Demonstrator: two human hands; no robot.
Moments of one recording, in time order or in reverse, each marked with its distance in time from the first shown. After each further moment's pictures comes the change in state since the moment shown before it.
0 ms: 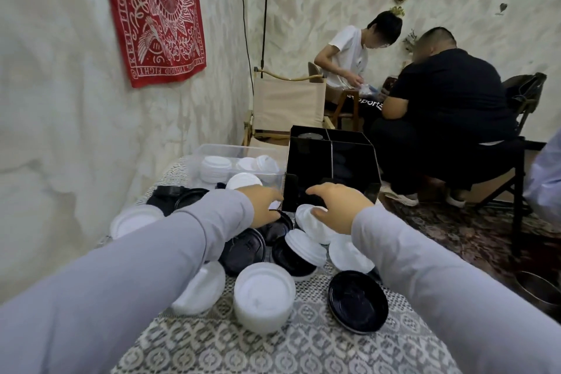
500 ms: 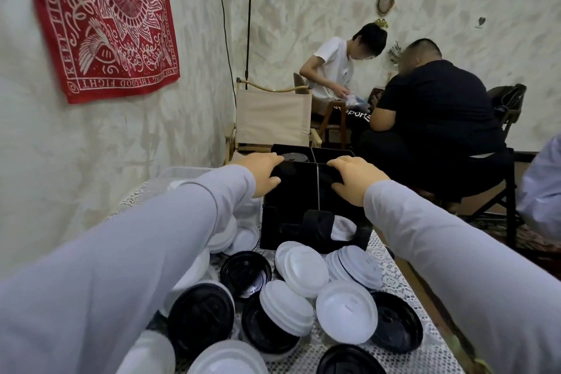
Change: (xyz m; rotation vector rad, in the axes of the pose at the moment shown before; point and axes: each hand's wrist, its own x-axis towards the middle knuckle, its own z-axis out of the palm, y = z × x) left_hand 0.112 0.000 -0.066 -0.023 0.217 0.046; right_hand 0.096 0.096 -0.045 -0.154 0.156 0.117
